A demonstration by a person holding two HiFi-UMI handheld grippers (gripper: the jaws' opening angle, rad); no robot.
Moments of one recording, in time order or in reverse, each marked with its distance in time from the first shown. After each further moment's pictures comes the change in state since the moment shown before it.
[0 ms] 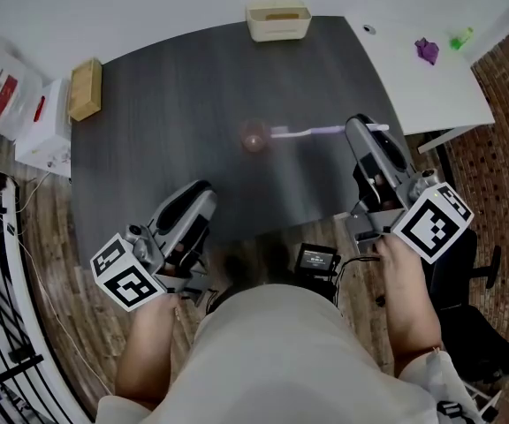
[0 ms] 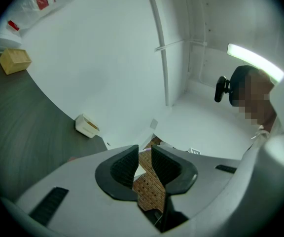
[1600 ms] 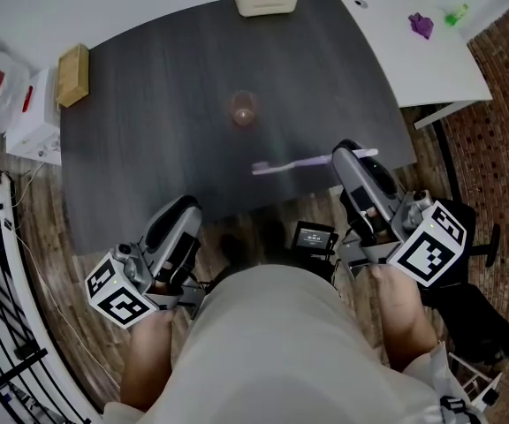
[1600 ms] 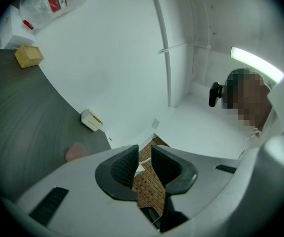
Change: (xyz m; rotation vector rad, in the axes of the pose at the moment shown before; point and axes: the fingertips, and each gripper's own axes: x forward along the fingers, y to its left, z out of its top) left arm -0.039 -0.018 -0.031 -0.065 -0.007 0.036; right arm -0.052 0.030 -0.047 0.119 0.056 0.071
